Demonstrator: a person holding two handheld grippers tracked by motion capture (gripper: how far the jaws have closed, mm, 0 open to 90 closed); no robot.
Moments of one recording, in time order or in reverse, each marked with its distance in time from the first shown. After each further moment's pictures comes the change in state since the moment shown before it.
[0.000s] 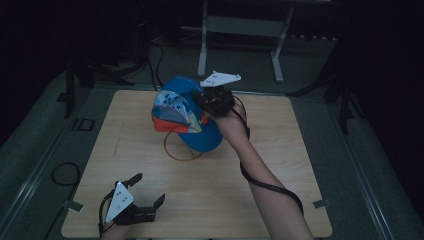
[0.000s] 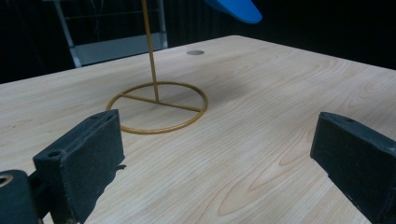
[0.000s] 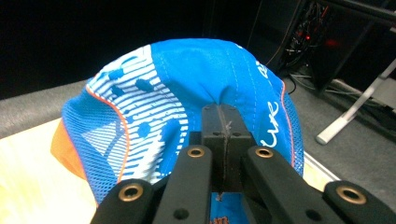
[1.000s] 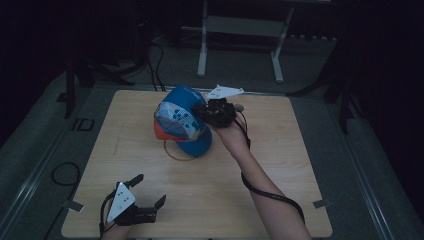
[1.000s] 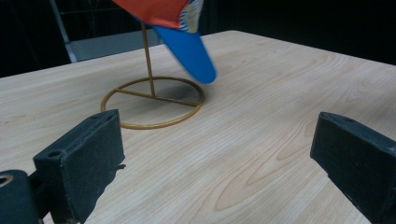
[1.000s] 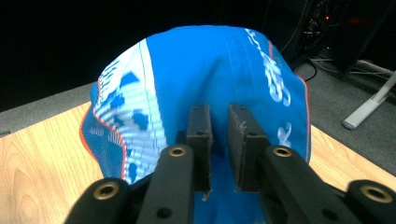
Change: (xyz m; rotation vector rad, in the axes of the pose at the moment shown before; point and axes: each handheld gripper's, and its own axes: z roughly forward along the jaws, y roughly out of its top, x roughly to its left) left arm -0.001 -0.003 0.002 0.015 -0.013 -0.001; right arm -0.002 -0.041 0.011 0.017 0.059 0.077
